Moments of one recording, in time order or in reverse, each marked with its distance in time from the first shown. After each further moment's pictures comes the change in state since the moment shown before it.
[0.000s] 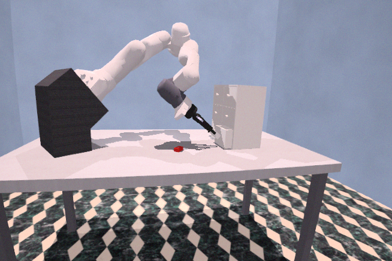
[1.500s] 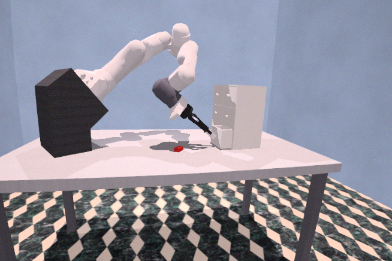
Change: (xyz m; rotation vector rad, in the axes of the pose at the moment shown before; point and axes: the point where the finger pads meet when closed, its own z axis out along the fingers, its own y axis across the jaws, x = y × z) arm 0.015 0.001 -0.018 -0.004 -0.003 -0.007
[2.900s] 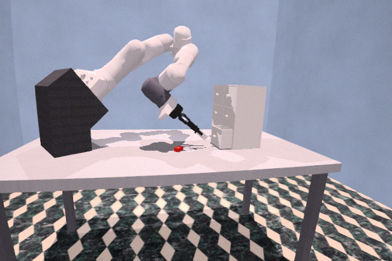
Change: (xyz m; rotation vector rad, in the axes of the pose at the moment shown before) arm 0.036 -0.002 -0.040 0.007 0.012 0.011
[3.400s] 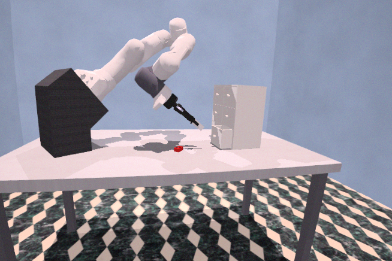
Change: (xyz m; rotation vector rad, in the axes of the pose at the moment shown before) arm -0.024 -0.004 -0.053 0.011 -0.024 0.005
